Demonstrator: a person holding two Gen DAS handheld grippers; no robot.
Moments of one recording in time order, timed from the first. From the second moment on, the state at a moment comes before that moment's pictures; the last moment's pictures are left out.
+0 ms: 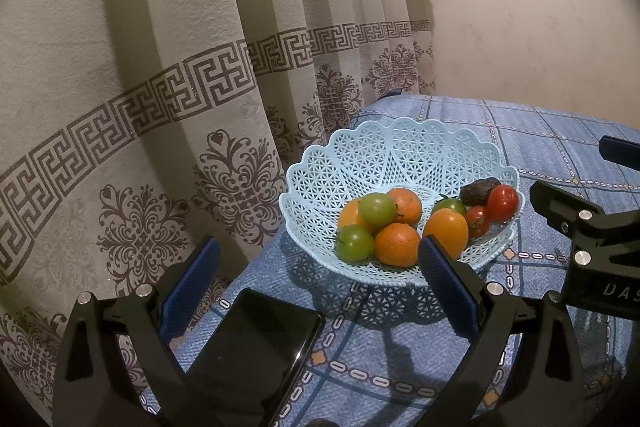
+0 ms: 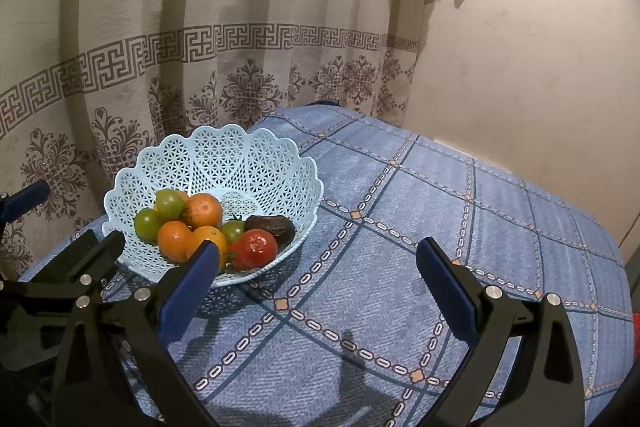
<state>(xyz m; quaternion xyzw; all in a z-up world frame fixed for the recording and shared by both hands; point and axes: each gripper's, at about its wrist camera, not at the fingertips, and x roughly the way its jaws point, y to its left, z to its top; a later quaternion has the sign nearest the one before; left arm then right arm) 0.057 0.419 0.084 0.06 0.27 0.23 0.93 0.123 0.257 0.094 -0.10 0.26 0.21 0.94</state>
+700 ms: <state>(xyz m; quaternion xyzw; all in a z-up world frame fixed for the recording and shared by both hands) 0.057 0.417 0.085 0.06 0.27 0.23 0.93 0.123 0.256 0.095 -0.11 0.26 0.20 0.94</state>
